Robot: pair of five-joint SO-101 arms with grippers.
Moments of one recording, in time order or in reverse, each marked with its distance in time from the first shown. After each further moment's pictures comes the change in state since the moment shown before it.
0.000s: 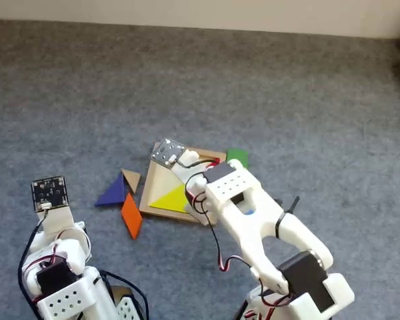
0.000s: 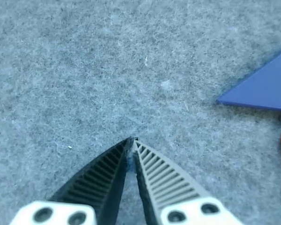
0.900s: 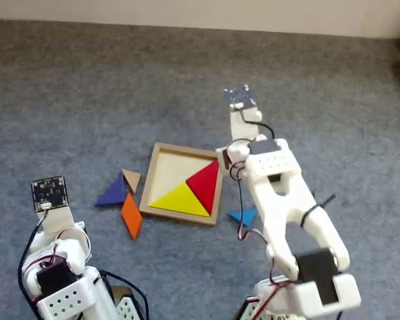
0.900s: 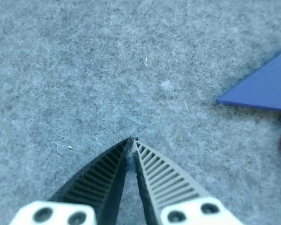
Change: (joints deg) left arm 0.0 0.0 0.0 0.0 0.0; right arm 17.6 2.3 -8.0 -8.8 -21.9
